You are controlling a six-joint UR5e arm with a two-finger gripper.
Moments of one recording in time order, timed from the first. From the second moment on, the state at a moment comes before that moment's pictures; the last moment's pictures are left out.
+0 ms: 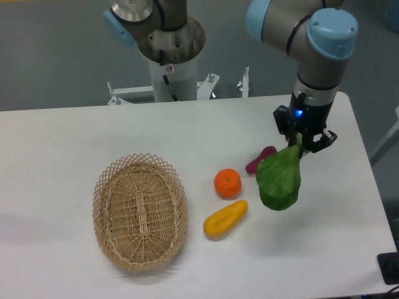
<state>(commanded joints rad) 2.72 -1.82 -1.55 -1.19 1.47 1.47</state>
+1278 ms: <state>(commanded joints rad) 2.71 -2.00 -1.67 -0.82 1.48 1.45</state>
